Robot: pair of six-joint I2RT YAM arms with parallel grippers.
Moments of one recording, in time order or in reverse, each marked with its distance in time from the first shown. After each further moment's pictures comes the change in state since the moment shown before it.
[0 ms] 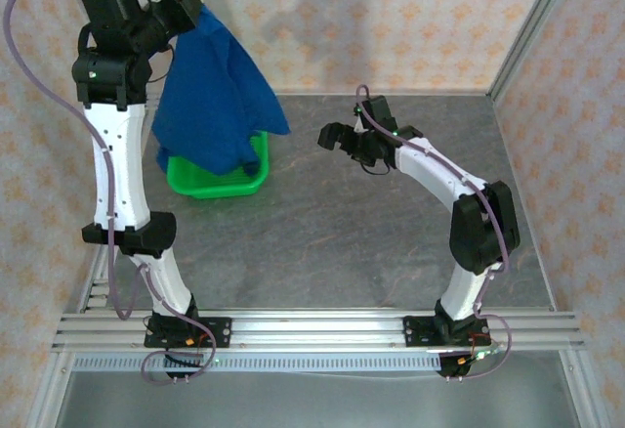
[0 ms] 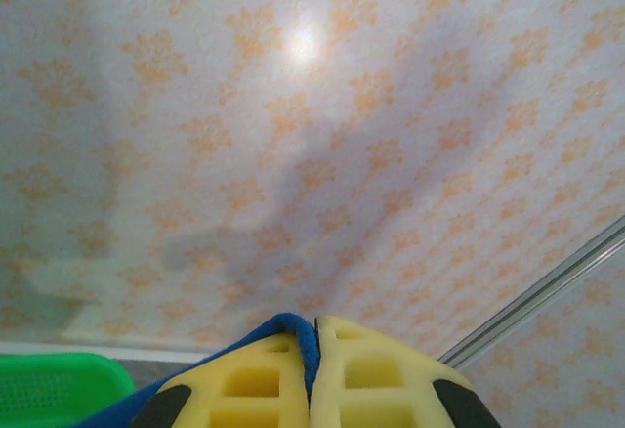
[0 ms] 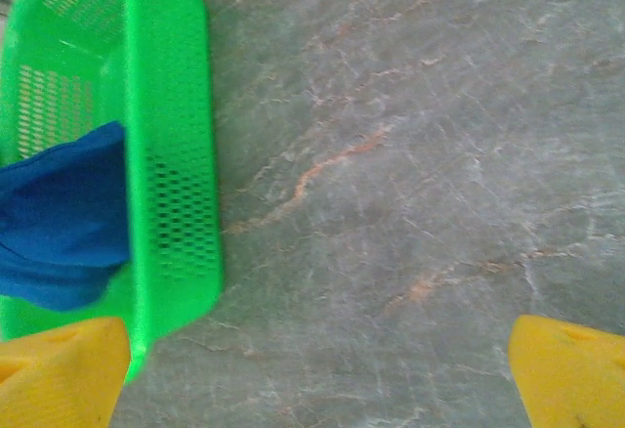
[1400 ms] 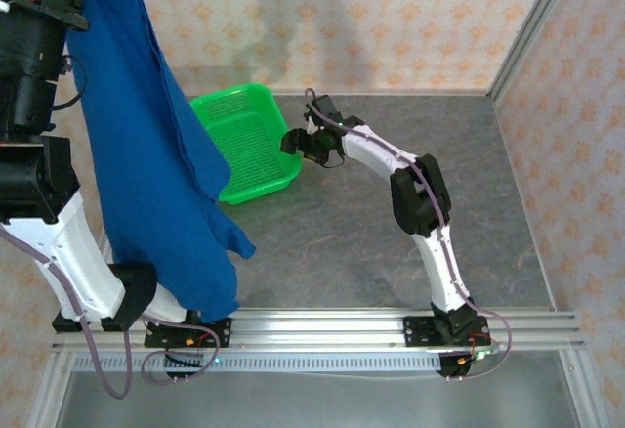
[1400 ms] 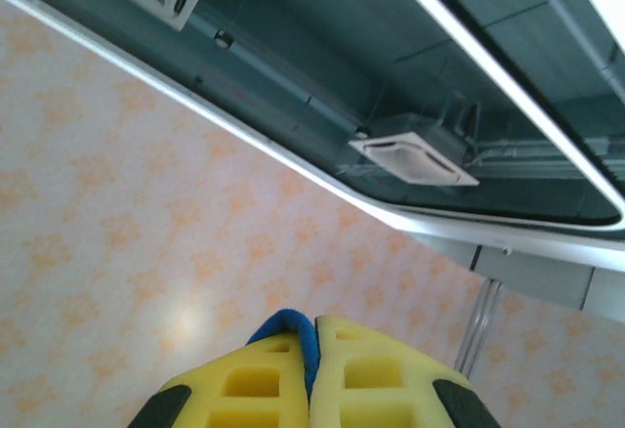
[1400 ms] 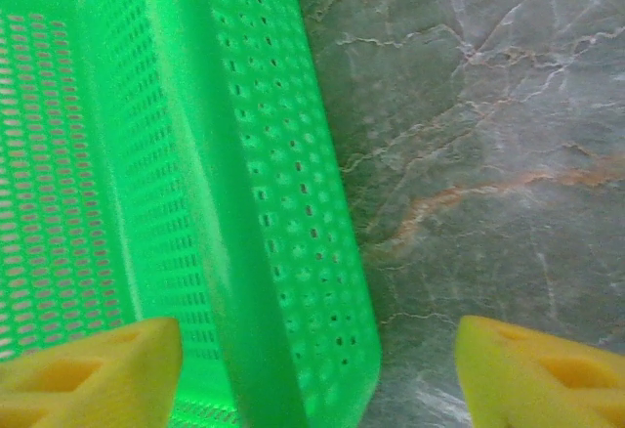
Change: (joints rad) left arm 0.093 -0.373 -0.014 0.307 -0.022 -0.140; right arm 0.121 0.517 0.508 -0.121 -0.092 -0.007
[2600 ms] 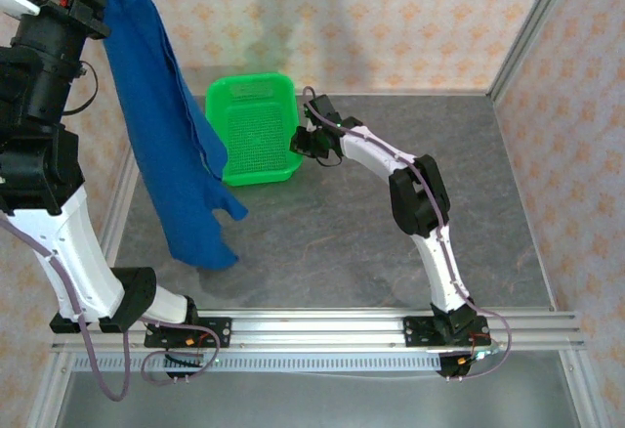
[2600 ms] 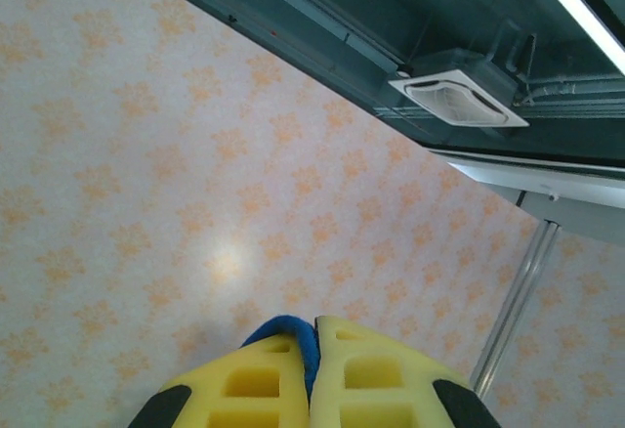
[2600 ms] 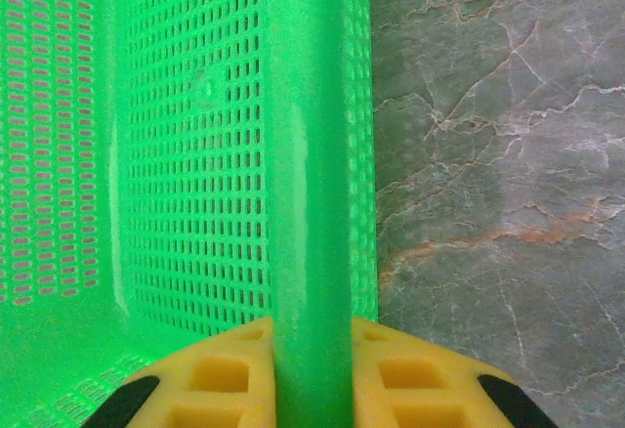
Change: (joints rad) left arm -0.001 -0.017 -0.106 -0.051 0.031 0.056; right arm 0.011 0.003 0.001 0.055 0.092 0.005
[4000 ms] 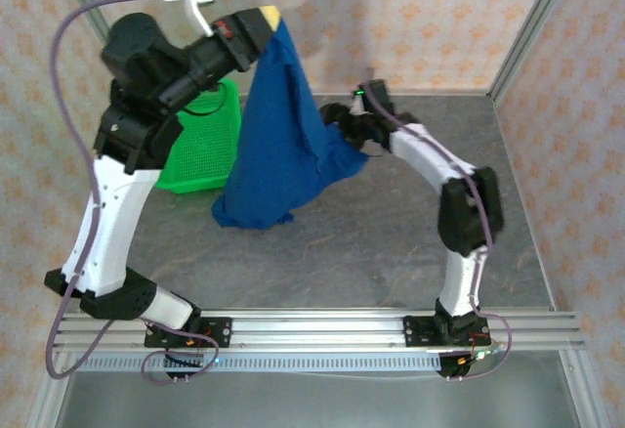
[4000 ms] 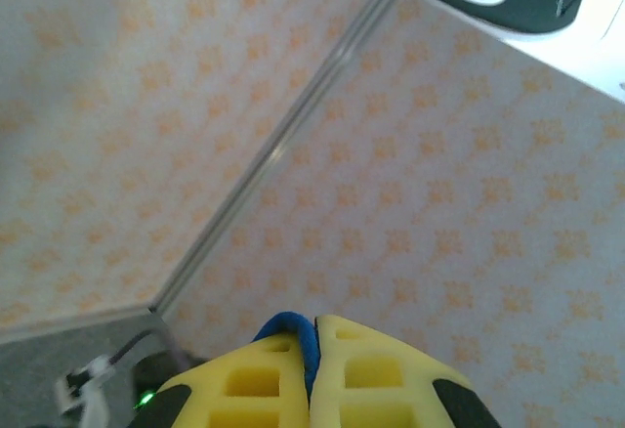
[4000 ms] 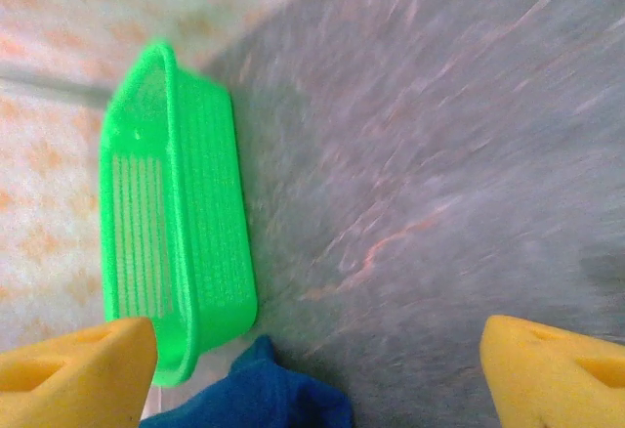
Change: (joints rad) left arm -0.569 0.061 -0.407 0.185 0.056 -0.109; right arm -0.264 -0.512 -0.446 0.135 -0.128 0.109
